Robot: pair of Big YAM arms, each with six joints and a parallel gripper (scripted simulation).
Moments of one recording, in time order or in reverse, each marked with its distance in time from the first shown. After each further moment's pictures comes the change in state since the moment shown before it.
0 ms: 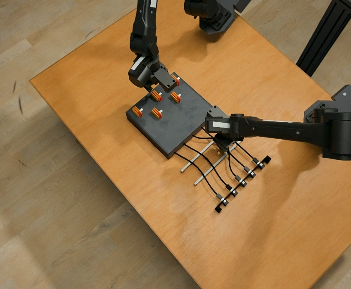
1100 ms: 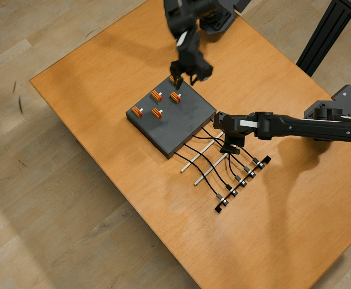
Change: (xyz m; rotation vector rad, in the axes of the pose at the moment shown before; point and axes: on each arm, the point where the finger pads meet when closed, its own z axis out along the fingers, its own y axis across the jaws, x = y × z) left arm -0.004 0.028 -0.066 -0.196 -0.392 -0.688; right arm -0.130 0.040 -0.118 0.358 -0.279 0.243
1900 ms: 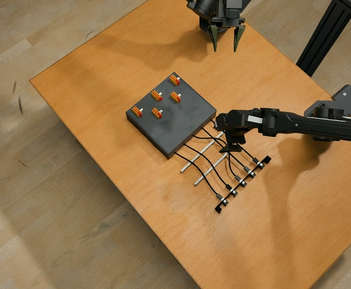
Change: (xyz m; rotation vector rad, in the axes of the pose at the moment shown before) left arm -0.028 0.013 -0.017 -0.101 -0.159 -0.256; right arm -0.078 0.072 -0.172 0.080 -0.581 0.525
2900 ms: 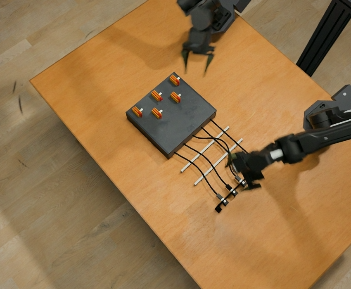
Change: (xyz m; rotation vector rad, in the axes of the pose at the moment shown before) left arm -0.004 0.166 -0.029 -0.168 -0.057 -0.198; right arm 0.046 -0.094 0.080 0.129 0.196 0.232
